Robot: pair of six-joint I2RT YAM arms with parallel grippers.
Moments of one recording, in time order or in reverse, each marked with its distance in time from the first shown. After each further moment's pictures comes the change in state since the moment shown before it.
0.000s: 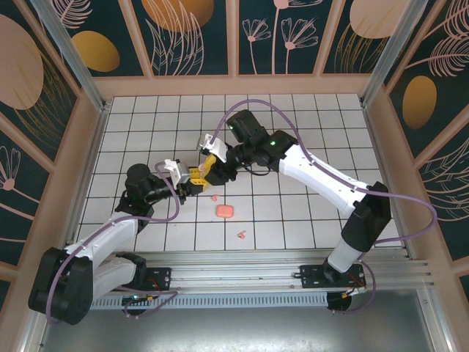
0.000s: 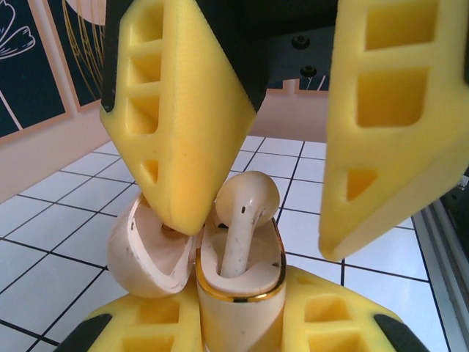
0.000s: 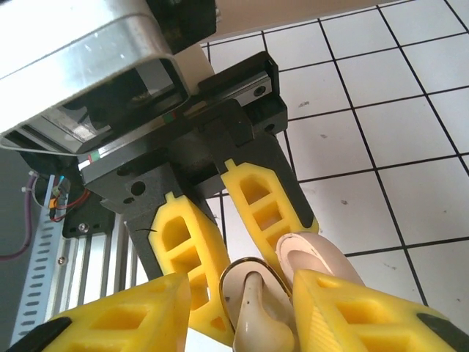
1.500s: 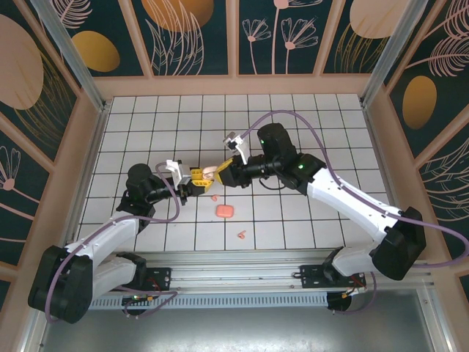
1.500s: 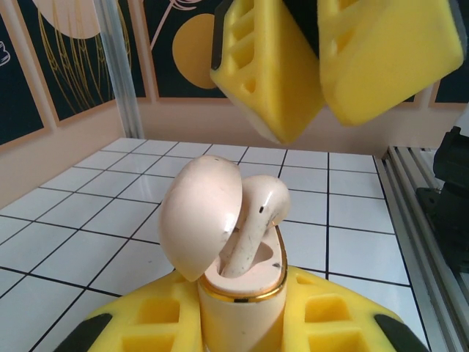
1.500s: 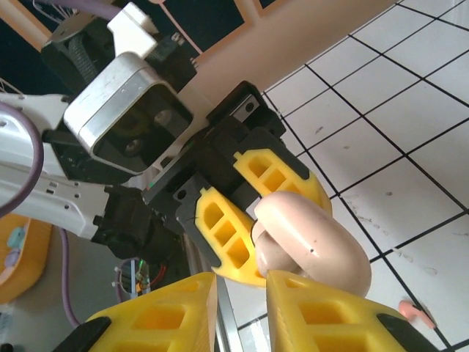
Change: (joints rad) left arm -0.018 0.011 0.006 0.038 0.034 -0.022; right arm -0.053 -0.291 -0.397 0.397 -0.063 0.541
